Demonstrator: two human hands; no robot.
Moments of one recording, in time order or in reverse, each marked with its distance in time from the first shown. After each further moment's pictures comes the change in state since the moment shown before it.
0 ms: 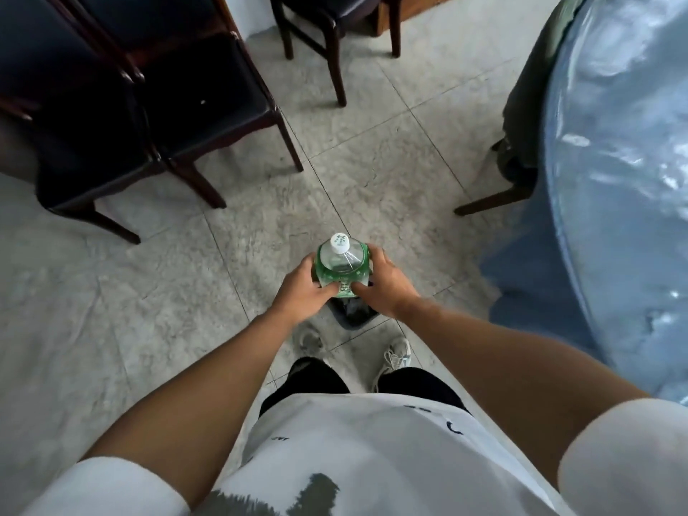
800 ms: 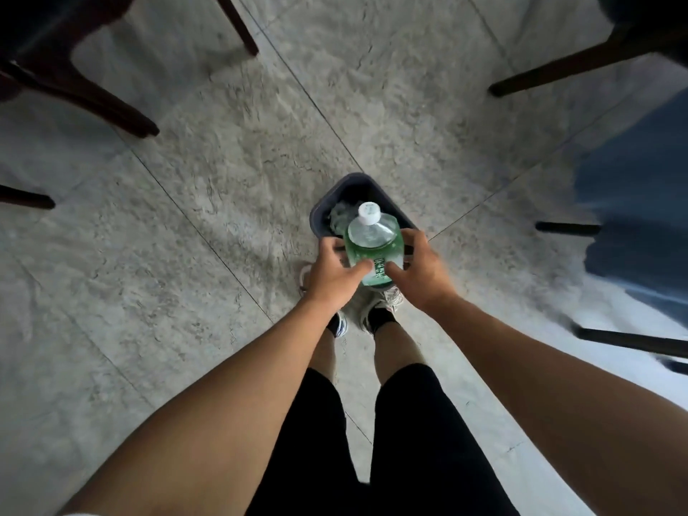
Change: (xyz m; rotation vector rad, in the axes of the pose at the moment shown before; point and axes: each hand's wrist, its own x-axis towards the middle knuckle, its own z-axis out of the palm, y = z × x) left_hand 0.184 -0.159 0.069 -0.176 -0.184 -0.285; right_hand 0.145 0.099 0.152 0.245 0.130 0.392
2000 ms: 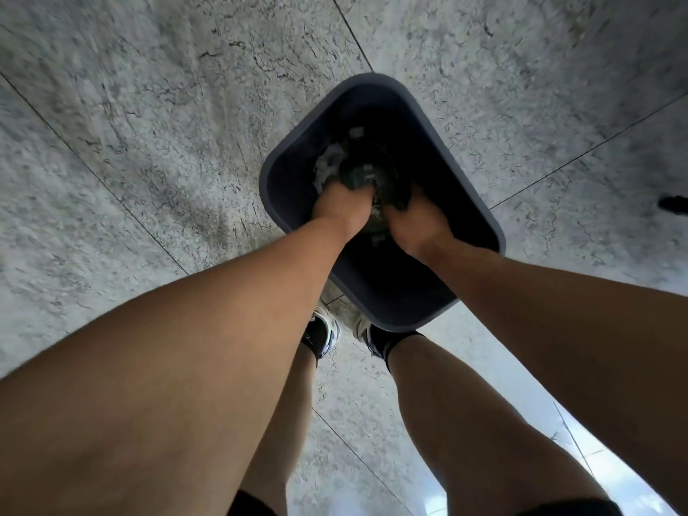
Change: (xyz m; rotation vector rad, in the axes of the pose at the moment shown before) left_hand 0.315 -0.109 0.102 0.028 0.016 -0.253; right_hand 0.286 0.147 0.149 -0.090 -0.148 0.259
